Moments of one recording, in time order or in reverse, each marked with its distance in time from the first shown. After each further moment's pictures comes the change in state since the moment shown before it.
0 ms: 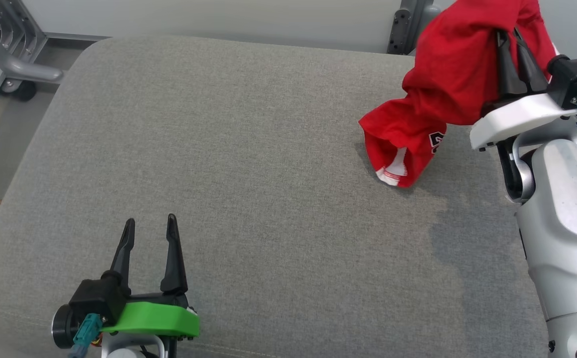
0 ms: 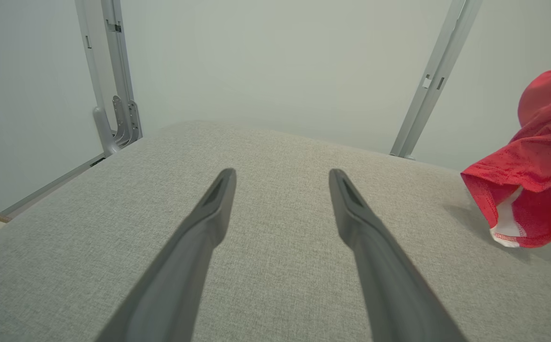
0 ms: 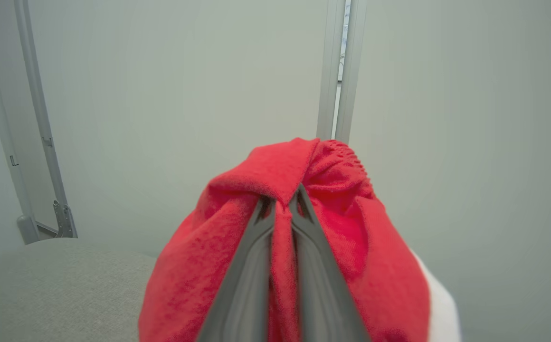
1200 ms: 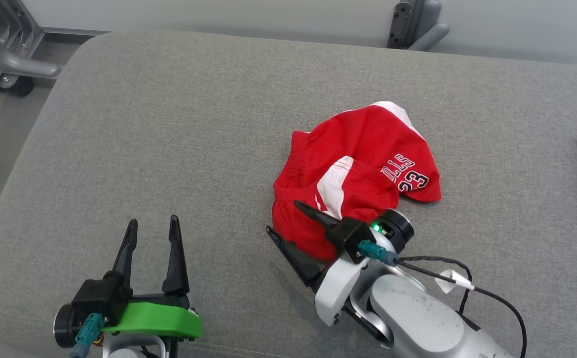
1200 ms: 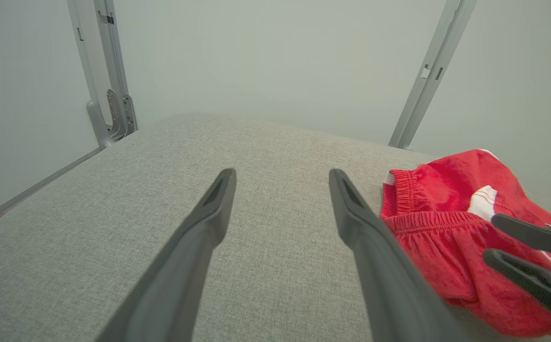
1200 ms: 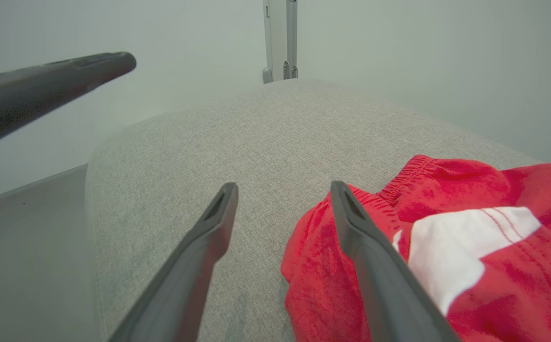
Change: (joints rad) left arm 0.004 0.000 0.002 0.010 0.005 -0.016 0.000; right arm 0.193 0.104 0.769 0.054 0.174 0.000 -0.001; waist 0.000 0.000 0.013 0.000
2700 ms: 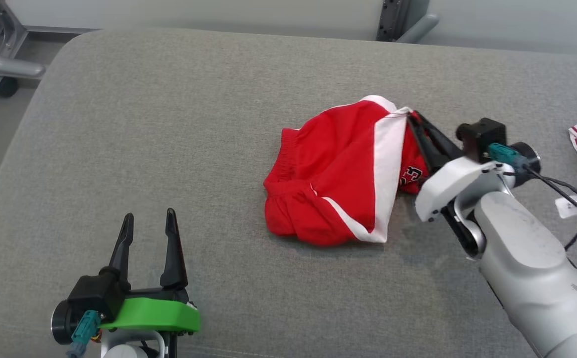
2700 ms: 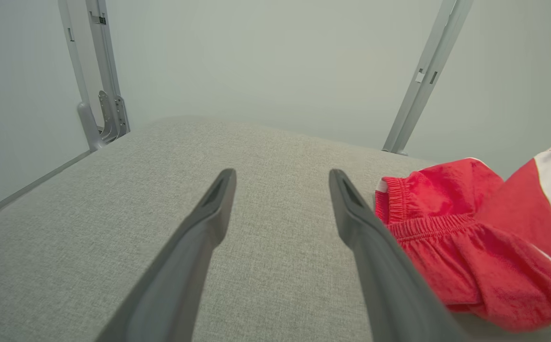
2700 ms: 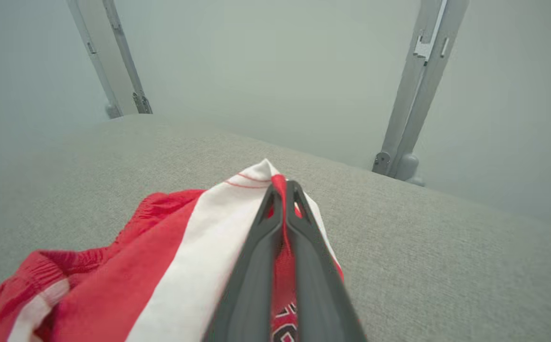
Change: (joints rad) left arm -0.009 0.000 -0.005 -0.022 -0.016 0.025 0.000; right arm -0.181 -0.157 -0.295 0.149 0.112 0.000 0.001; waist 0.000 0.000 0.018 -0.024
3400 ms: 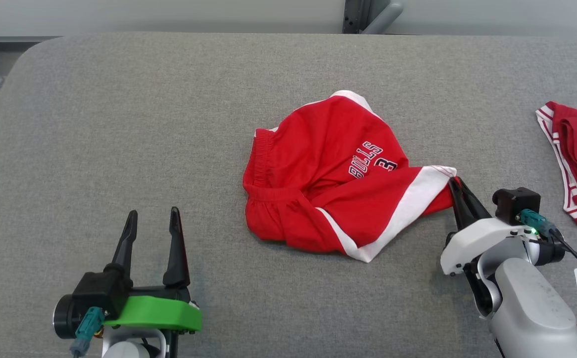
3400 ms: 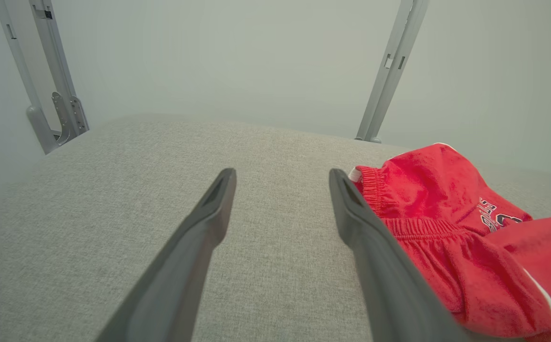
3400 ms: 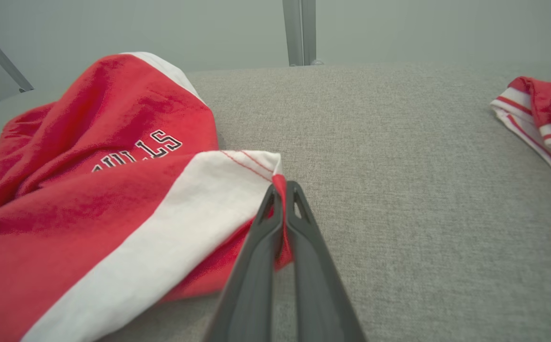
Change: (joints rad) left arm -0.010 0.000 0.006 0.010 0.021 -0.022 0.000; right arm 0.282 0.070 -0.362 -0.066 -0.114 0.000 -0.001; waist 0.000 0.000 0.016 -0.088
